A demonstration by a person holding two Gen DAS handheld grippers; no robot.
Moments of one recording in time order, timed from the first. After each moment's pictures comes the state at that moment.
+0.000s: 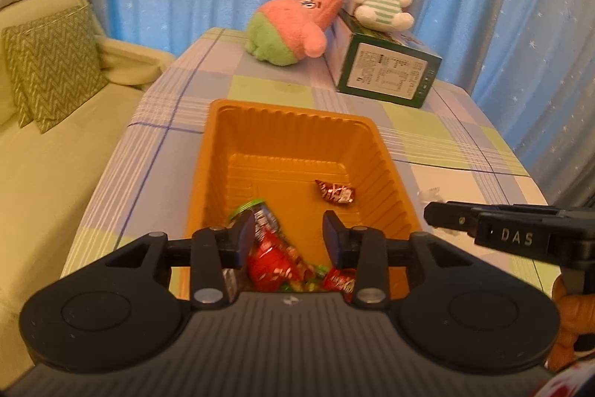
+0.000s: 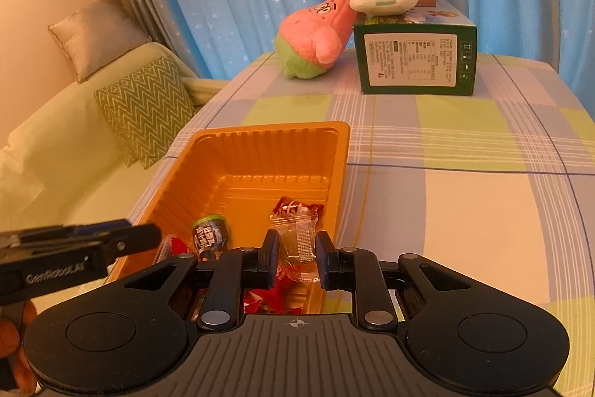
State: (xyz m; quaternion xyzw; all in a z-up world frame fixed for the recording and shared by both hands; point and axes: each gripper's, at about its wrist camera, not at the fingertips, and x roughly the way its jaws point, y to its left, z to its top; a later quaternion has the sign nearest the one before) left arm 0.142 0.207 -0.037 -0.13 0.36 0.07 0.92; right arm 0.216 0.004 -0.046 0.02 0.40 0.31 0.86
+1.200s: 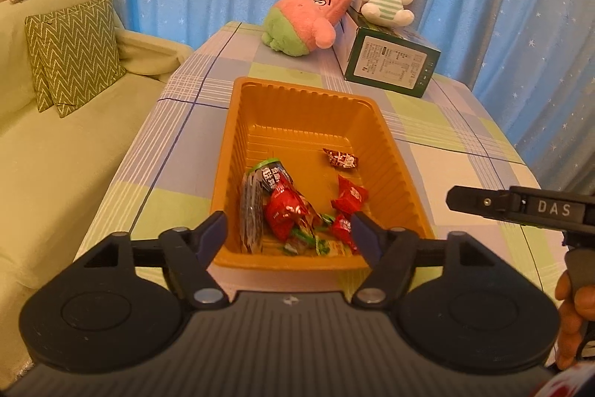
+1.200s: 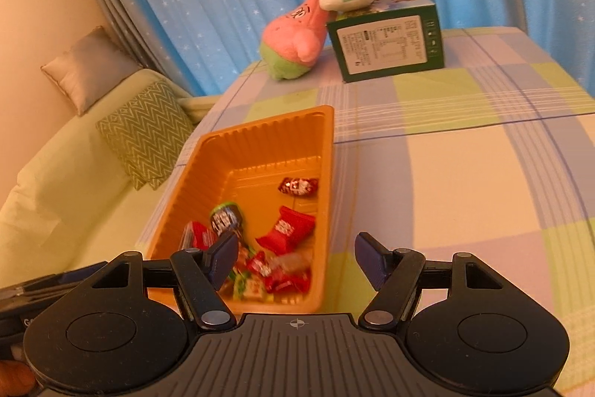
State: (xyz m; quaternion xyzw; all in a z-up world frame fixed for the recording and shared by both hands) left arm 0.078 0.194 -0.027 -0.13 0.36 0.09 0.92; right arm 0.168 -0.039 -0.032 0.09 0.40 0.28 0.87
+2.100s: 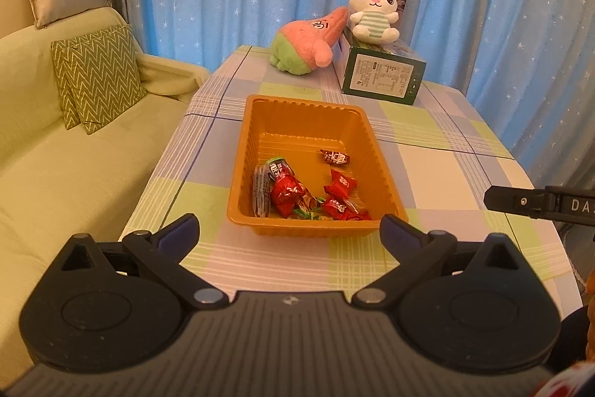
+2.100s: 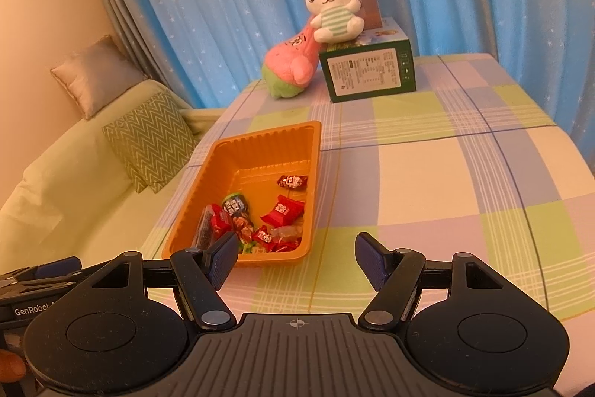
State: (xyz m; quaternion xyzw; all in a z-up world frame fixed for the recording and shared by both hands) left arm 0.002 0.158 0.020 -0.10 0.34 0.11 0.93; right arm 0.091 -0.083 0.023 0.07 0.37 0.27 0.88
